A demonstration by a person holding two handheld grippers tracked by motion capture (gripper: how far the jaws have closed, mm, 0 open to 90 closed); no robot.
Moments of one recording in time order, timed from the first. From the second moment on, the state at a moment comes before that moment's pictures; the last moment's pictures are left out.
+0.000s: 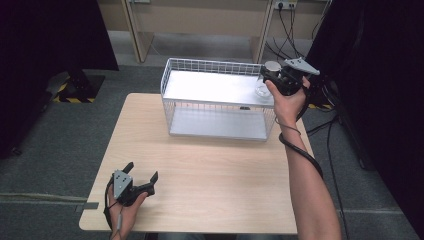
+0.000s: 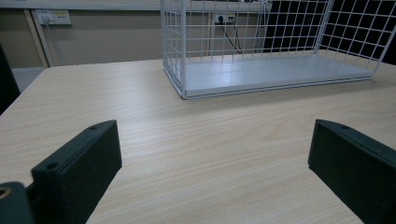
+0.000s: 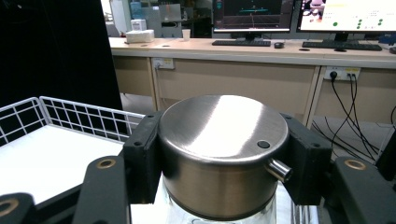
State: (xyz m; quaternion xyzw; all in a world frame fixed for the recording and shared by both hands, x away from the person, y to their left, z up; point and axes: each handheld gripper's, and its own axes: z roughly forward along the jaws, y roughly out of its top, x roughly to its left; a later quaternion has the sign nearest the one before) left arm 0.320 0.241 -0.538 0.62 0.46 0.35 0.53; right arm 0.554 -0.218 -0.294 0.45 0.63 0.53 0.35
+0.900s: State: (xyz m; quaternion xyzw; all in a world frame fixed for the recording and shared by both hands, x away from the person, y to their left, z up) left arm 0.319 0.241 -0.538 0.62 0.46 0.35 0.53; right arm 0.580 -0.204 -0.300 0.46 0.63 0.52 0.35
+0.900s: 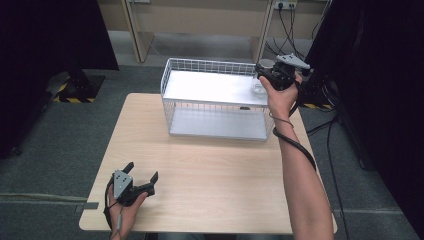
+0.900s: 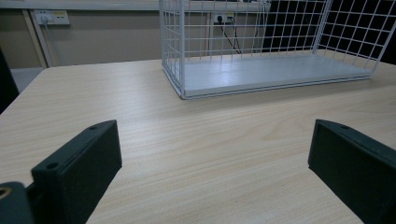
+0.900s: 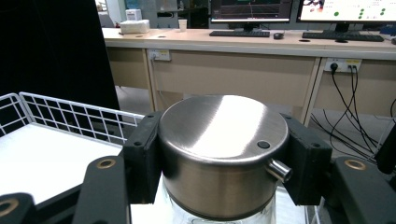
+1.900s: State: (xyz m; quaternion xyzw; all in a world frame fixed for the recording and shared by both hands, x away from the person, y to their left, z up) left arm 0.319 0.241 -0.538 0.62 0.45 0.35 0.53; right arm 0.596 -0.194 -0.307 0.46 0.64 0.51 0.35
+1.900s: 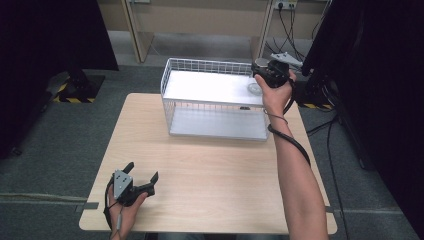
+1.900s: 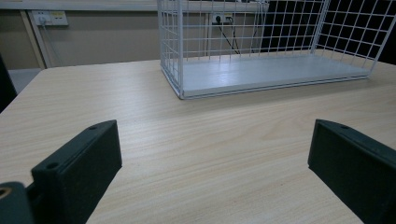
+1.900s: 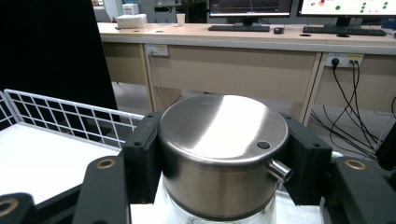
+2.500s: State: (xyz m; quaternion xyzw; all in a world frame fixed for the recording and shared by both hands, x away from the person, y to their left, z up) left arm 0.319 0.240 -0.538 0.62 0.45 0.35 0.53; right arm 0.598 -0.193 -0.310 0.46 0.64 0.51 0.35
